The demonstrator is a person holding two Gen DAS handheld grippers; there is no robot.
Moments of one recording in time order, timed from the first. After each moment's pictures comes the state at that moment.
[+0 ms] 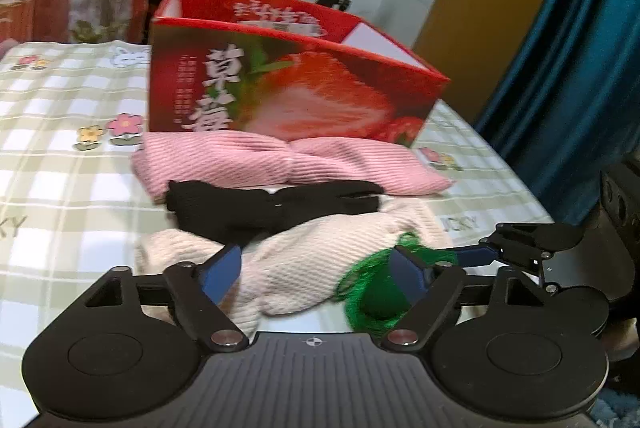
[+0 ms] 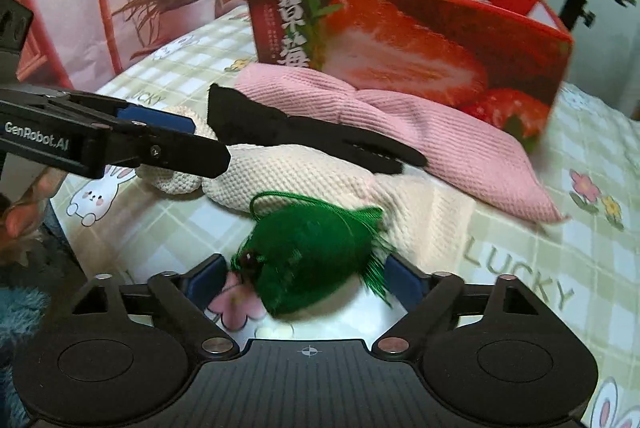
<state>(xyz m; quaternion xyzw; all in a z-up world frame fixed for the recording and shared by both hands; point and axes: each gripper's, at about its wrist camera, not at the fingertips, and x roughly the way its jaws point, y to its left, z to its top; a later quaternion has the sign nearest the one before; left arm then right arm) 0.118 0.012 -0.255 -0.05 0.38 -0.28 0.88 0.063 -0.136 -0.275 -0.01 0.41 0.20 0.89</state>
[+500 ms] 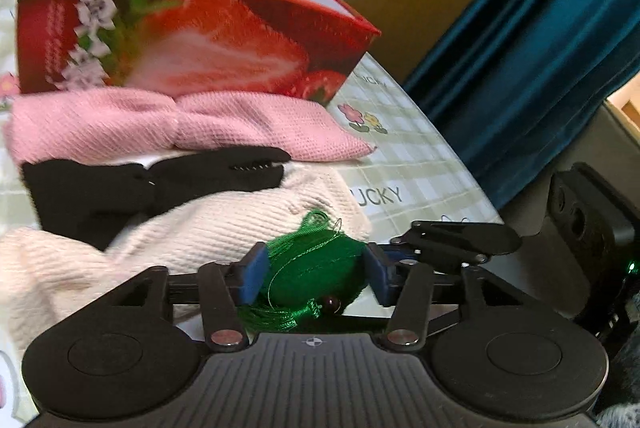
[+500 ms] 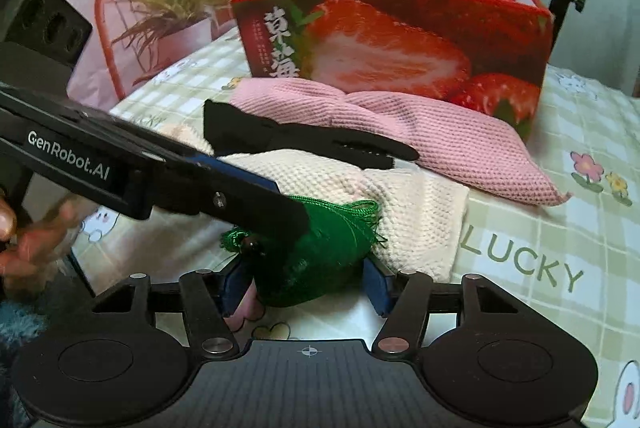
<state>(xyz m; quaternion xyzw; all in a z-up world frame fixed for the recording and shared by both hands) 0.146 -0.039 -0.284 -0.09 0.44 -0.39 0.81 0.062 -0.149 -0.286 0.04 0.39 0.21 0.90</state>
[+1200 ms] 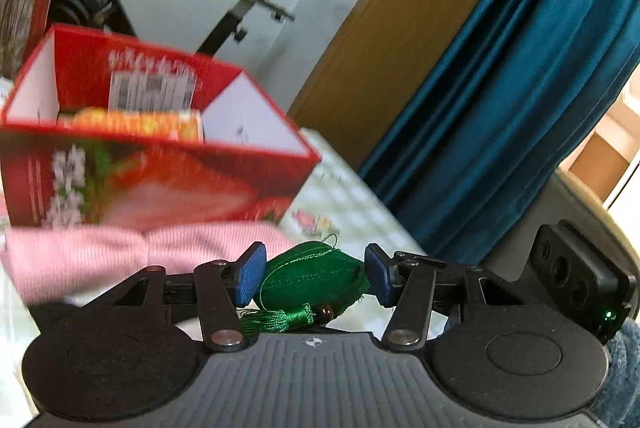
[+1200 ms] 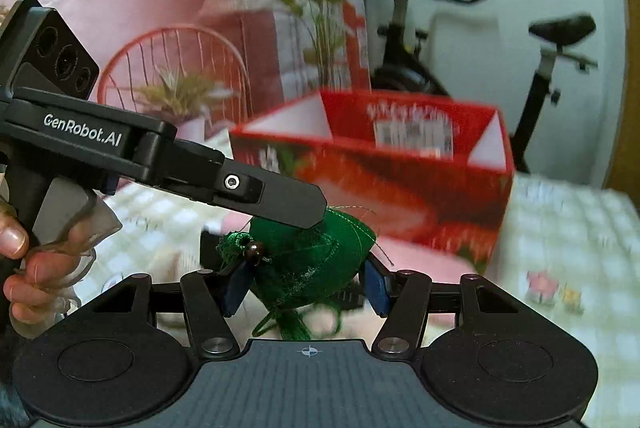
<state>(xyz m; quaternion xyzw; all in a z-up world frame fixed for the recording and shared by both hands) 0.152 -0.034 -0.206 -0.13 0.32 -0.42 0.84 0.063 -0.158 -0.218 0.02 0.25 0.18 0.95</state>
